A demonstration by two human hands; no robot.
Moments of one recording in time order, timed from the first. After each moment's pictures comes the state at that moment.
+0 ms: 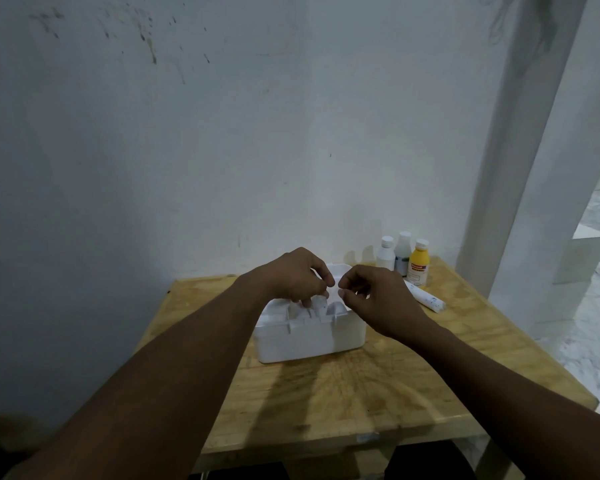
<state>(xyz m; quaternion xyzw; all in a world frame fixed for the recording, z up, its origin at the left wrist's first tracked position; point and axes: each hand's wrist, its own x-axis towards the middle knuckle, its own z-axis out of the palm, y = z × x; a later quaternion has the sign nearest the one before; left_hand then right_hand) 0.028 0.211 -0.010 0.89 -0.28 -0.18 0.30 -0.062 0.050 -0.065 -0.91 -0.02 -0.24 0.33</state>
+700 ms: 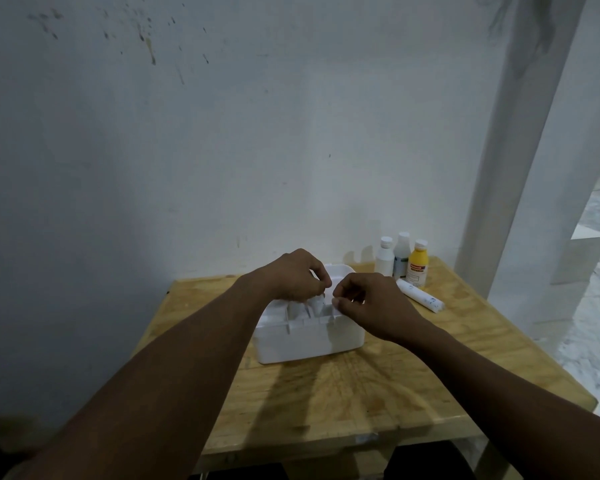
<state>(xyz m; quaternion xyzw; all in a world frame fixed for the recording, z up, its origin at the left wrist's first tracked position) 0.032 0.210 -0.015 0.90 -0.29 -0.15 0.29 -0.061 0.052 -0.067 -0.93 -0.03 -0.19 0.32</state>
